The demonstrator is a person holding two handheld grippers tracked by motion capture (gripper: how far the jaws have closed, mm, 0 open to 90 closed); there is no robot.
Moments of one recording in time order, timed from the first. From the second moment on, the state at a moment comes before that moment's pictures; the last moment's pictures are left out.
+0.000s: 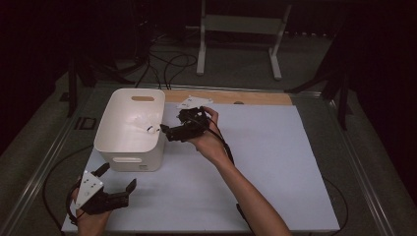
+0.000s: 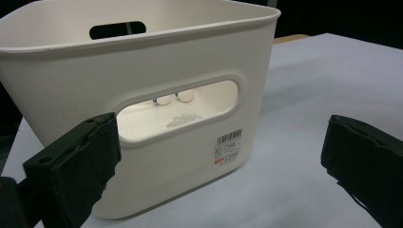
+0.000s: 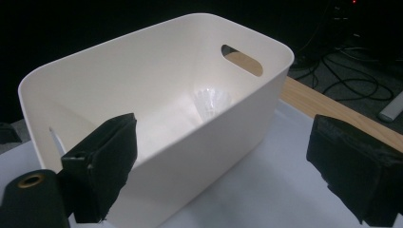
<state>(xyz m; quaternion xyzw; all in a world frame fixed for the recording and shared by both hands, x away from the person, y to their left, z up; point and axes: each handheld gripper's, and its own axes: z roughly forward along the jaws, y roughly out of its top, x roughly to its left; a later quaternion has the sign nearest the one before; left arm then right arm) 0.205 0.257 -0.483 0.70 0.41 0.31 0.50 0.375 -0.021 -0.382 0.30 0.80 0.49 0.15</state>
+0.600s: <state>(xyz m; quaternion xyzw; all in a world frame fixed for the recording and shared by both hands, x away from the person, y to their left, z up) 0.205 0.256 -0.483 0.70 0.41 0.31 0.50 0.359 -0.050 -0.391 0.31 0.80 0.49 0.16</state>
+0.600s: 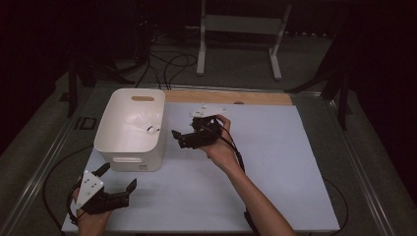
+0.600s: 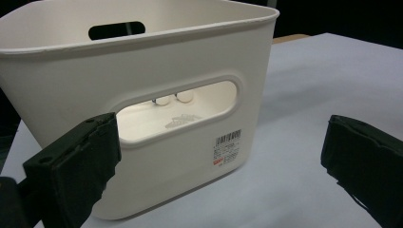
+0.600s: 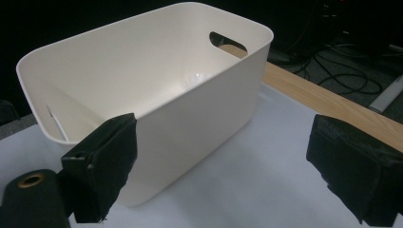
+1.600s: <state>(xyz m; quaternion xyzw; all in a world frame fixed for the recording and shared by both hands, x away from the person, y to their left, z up) 0.207 0.254 -0.483 0.69 0.42 0.31 0.50 0.337 -0.107 -0.418 0.34 0.78 0.49 0.18</state>
